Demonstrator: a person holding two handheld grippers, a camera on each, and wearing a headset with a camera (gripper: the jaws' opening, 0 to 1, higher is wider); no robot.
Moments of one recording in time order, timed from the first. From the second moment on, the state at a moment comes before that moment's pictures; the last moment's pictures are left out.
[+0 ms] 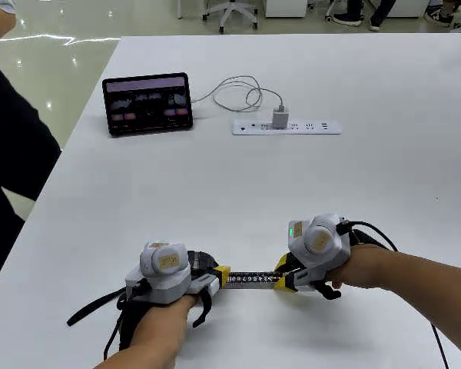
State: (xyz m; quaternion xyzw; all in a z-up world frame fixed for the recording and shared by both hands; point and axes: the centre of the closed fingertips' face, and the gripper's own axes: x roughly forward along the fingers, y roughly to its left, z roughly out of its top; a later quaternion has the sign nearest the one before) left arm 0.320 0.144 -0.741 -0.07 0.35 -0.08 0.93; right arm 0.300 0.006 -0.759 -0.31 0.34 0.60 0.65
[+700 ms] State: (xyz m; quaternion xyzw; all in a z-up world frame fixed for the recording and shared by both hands) left arm 0.319 0.145 -0.740 -0.08 0.35 -0.08 0.93; right arm 0.298 0.030 -0.759 -0.29 0.34 0.61 0.65
